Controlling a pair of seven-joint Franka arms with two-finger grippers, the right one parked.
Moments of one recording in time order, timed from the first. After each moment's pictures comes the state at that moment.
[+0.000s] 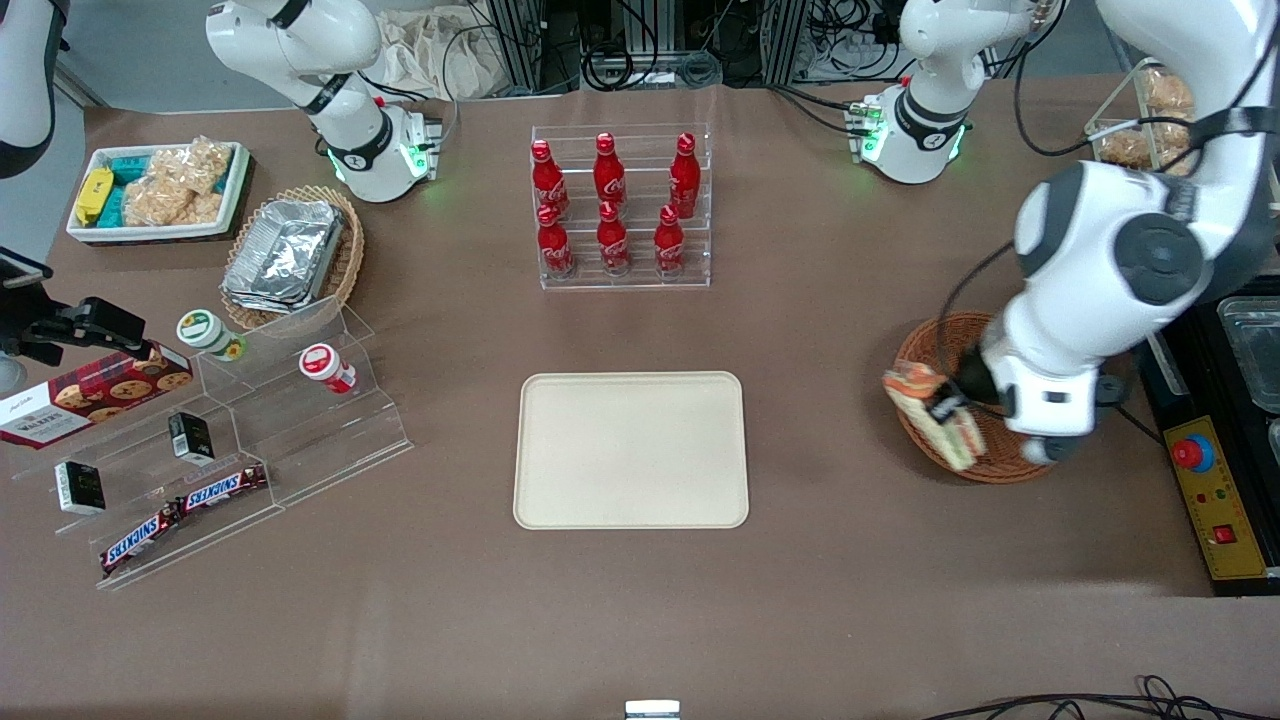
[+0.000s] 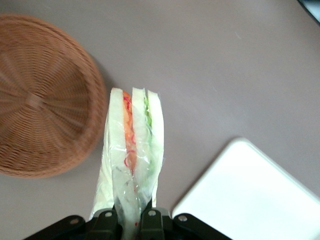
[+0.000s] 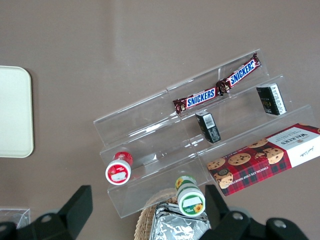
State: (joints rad) arm 0.24 0.27 -0.61 -1.73 0.11 2.01 -1.00
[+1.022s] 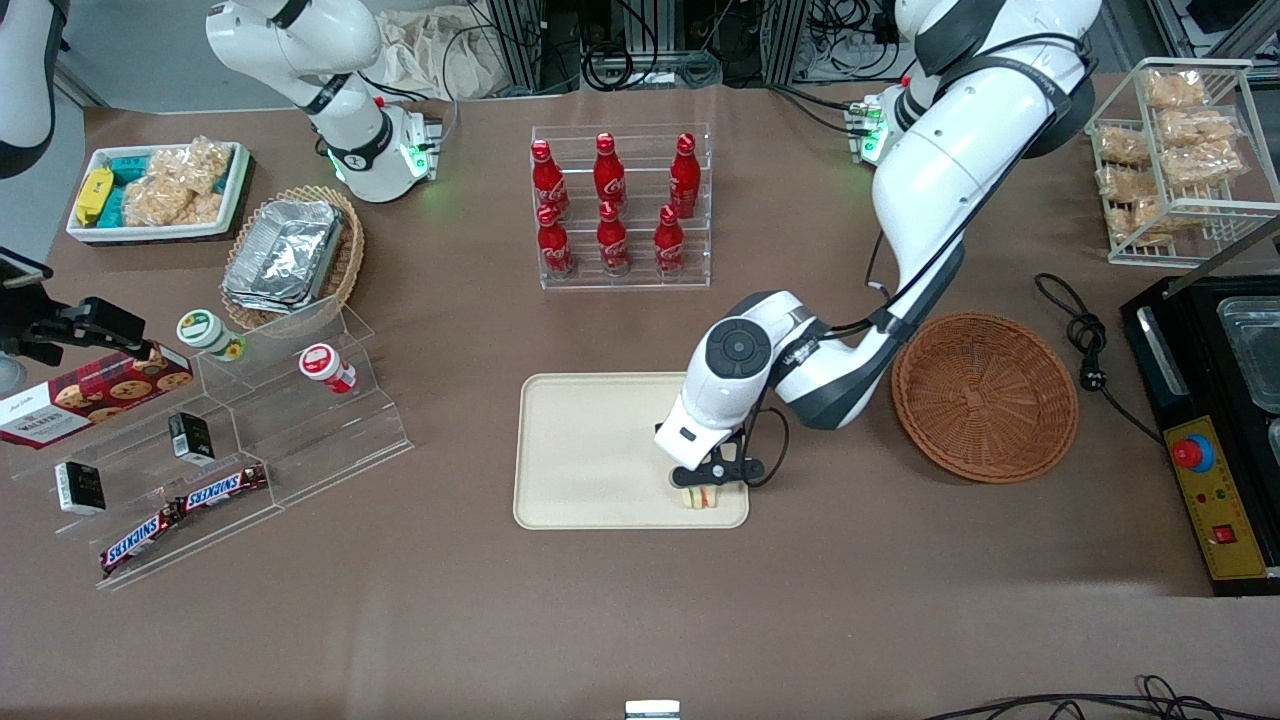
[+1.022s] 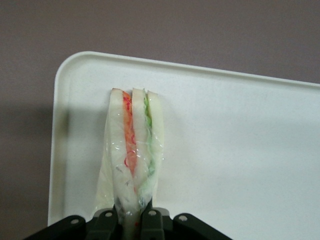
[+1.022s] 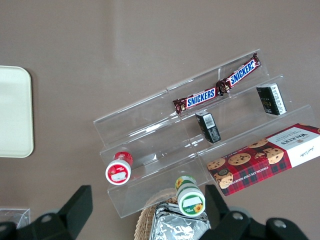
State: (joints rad) arm -0.19 0.90 -0.59 -1.40 0.53 2.28 -1.01
